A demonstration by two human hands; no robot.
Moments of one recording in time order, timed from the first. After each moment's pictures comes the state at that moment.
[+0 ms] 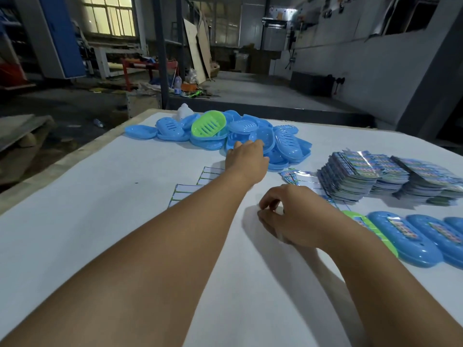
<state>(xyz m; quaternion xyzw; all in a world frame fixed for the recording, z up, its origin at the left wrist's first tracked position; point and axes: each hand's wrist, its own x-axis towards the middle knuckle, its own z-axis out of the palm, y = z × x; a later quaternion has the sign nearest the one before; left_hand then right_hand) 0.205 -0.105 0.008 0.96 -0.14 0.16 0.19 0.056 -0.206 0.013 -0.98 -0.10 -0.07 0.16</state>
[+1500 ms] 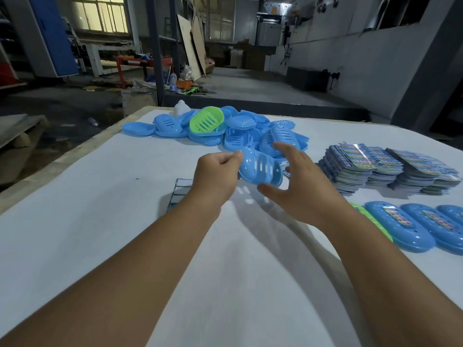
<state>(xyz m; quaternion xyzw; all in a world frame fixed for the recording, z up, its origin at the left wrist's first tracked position) 0.111 -0.044 0.006 0.75 -0.02 0.09 0.66 0.062 -0.210 0.015 -0.94 -0.05 -0.18 0.27</state>
